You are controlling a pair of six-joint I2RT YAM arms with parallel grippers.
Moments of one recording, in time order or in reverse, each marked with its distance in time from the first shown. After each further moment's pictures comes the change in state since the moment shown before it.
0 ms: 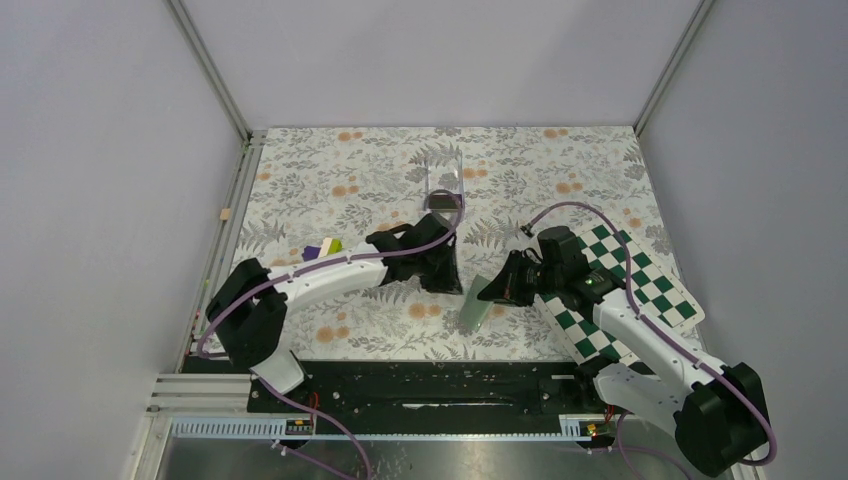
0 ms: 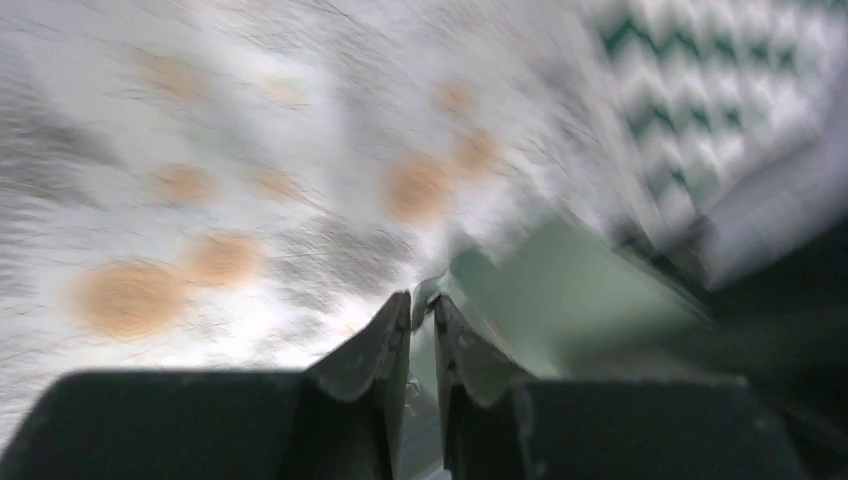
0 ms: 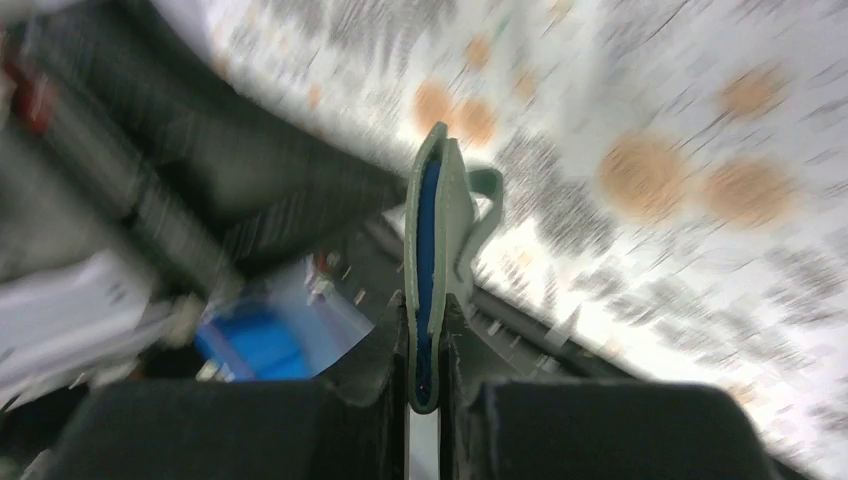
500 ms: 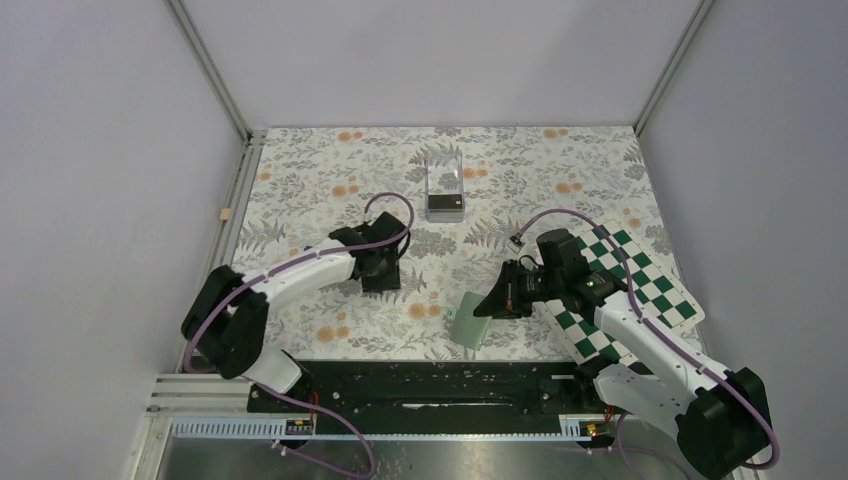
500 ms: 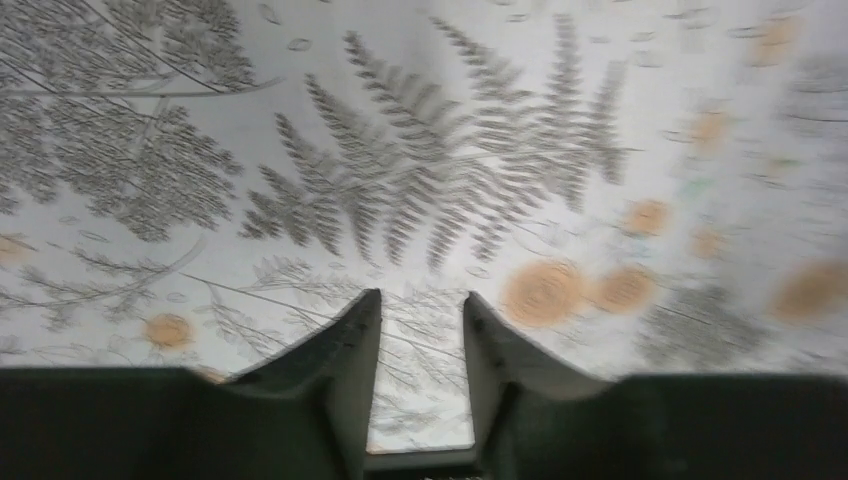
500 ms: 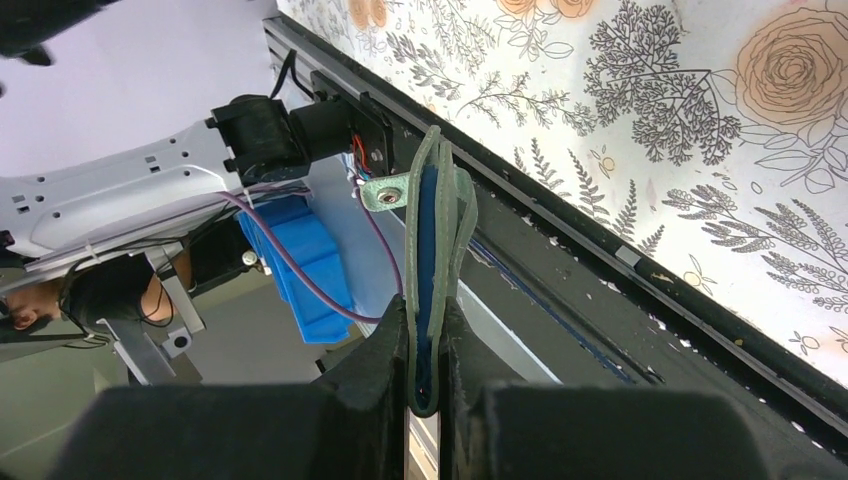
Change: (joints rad) left arm 0.222 -0.080 -0.177 -0.252 -0.340 0.166; right arm 0.008 -0.030 0.004 -0.069 -0.266 -0.011
